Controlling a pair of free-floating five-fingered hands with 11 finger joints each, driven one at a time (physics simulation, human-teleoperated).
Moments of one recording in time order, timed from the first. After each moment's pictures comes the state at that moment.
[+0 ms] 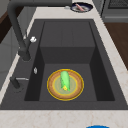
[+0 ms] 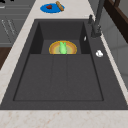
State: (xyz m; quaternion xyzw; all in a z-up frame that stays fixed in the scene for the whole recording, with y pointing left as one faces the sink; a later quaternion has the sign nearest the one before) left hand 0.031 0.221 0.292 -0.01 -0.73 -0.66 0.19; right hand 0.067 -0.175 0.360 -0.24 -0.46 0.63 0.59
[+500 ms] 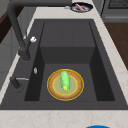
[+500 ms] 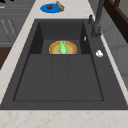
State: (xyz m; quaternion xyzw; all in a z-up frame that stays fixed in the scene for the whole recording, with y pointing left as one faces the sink) left hand 0.031 0.221 0.292 -0.01 -0.73 -0.66 0.19; right hand 0.036 -0.233 0.360 -0.24 -0.46 0.62 0.58
